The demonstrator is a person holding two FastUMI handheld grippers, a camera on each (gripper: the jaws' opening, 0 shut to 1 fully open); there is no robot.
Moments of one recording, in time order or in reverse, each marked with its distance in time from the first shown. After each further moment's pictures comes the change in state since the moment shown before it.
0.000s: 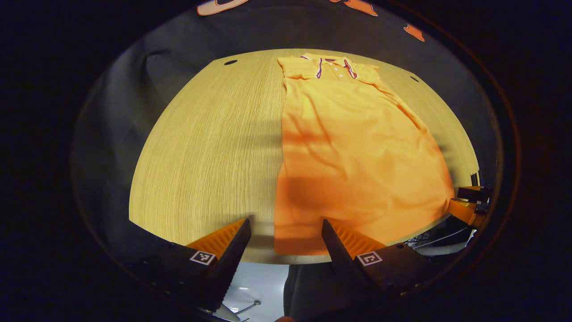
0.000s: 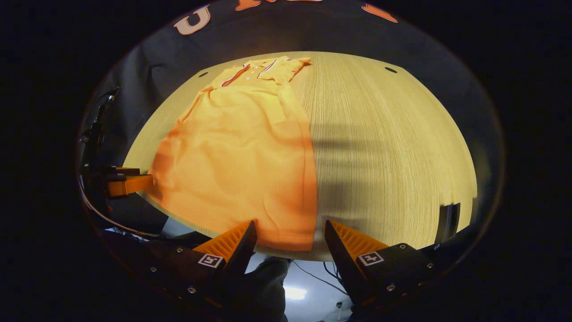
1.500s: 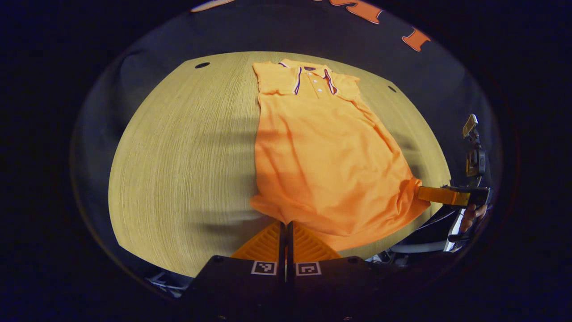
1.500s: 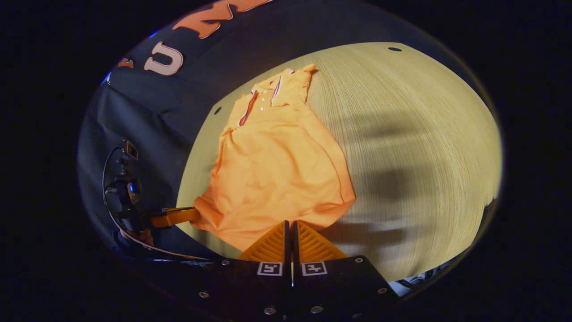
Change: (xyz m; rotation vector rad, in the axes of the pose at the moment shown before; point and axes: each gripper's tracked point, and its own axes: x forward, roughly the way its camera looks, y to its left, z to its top) left arm -0.008 -0.021 0.074 0.000 -0.045 -0.256; right arm -0.006 0.045 0.085 0.282 -0.086 0.363
